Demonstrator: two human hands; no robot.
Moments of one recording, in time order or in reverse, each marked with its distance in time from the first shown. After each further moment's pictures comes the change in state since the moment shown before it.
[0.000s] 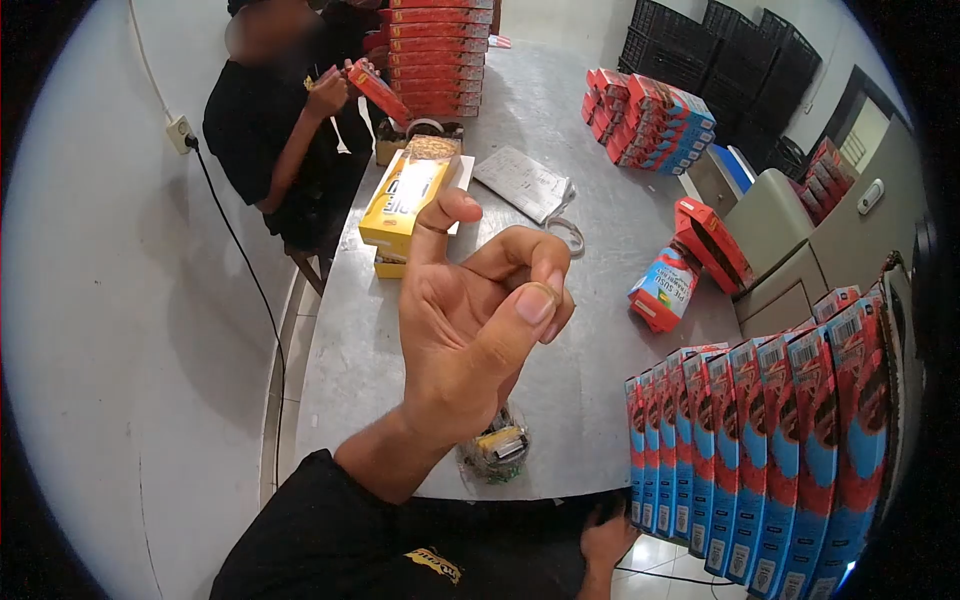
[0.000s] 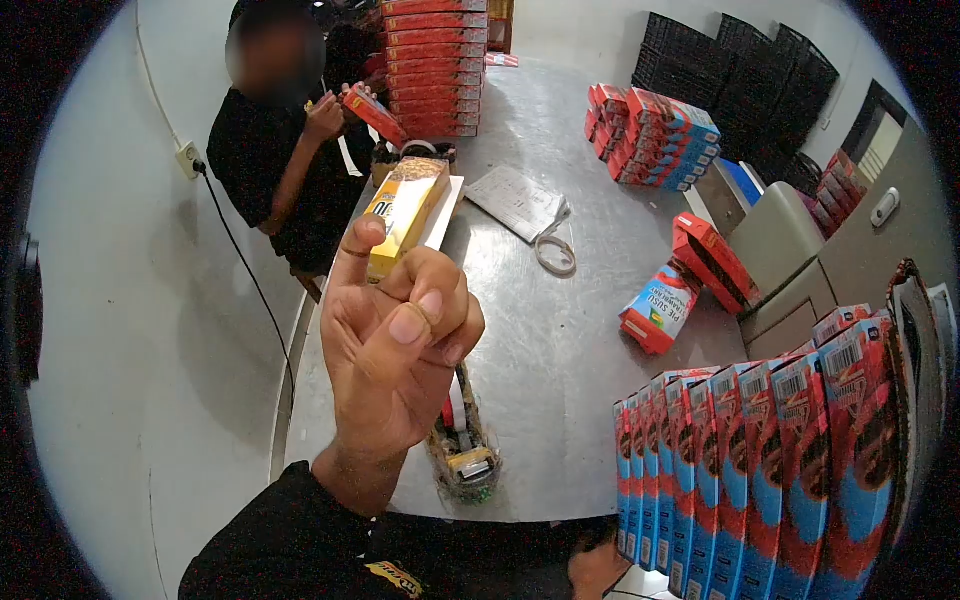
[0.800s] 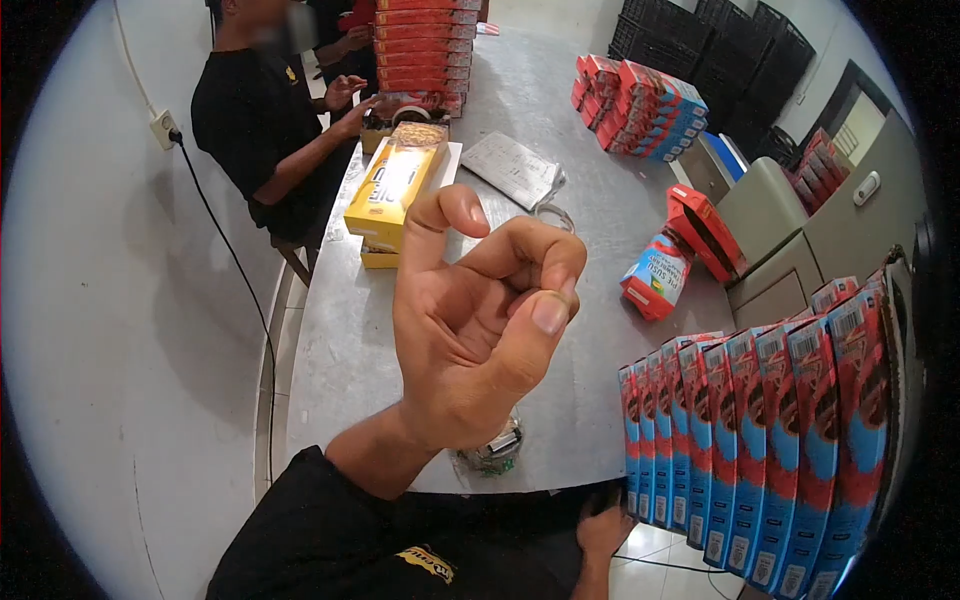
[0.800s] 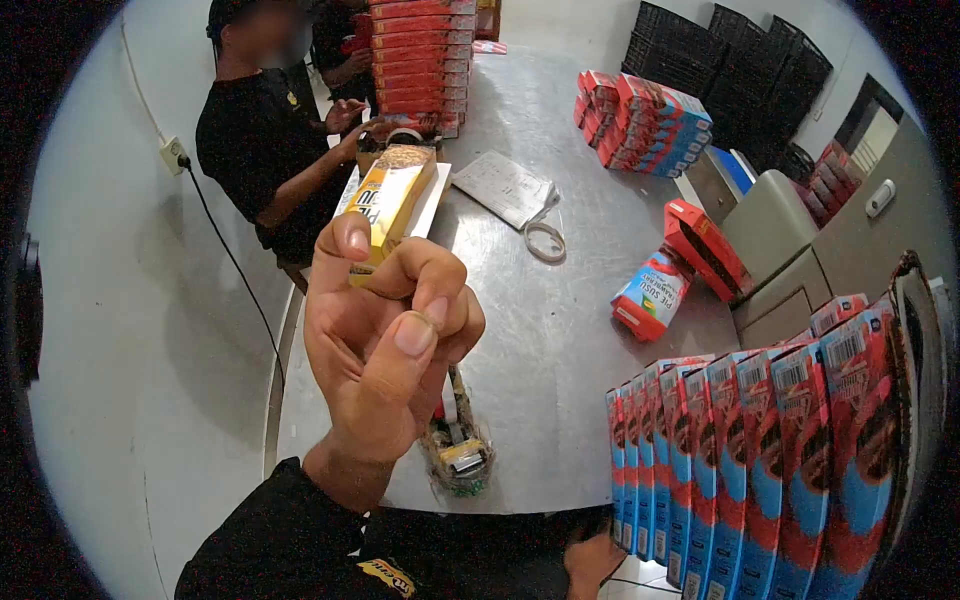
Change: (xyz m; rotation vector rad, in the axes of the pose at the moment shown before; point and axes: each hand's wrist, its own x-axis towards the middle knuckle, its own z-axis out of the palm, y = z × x) left_hand -0.003 -0.003 0.002 0.128 -0.100 0.040; right_hand 0.000 -0.005 -0.008 0.045 -0.163 0.118
